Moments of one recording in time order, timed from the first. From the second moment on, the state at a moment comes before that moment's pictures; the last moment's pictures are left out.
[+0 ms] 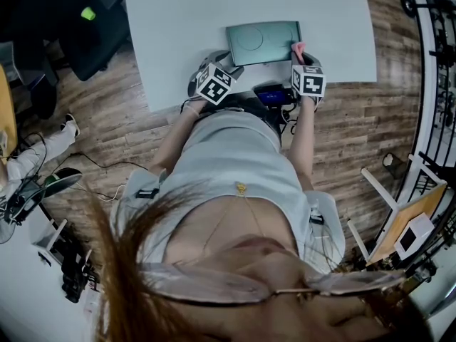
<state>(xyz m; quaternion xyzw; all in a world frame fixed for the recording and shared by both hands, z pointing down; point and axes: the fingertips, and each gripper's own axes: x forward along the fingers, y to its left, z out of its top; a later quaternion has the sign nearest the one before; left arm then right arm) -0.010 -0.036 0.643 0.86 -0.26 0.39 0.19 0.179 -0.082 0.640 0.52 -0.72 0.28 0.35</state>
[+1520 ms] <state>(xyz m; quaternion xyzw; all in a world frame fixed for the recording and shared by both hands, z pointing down) -0.006 -0.033 0.641 0.86 -0.26 0.39 0.20 0.092 -0.077 0.636 0.43 -0.78 0.31 0.33</state>
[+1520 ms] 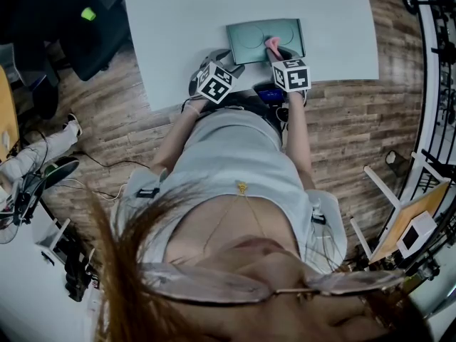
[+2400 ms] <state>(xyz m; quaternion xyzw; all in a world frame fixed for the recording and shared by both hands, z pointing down) -0.006 -0.034 0.640 0.86 -0.26 0.39 0.20 0.031 -0.064 0.633 0.36 -0.82 0.30 0.34</state>
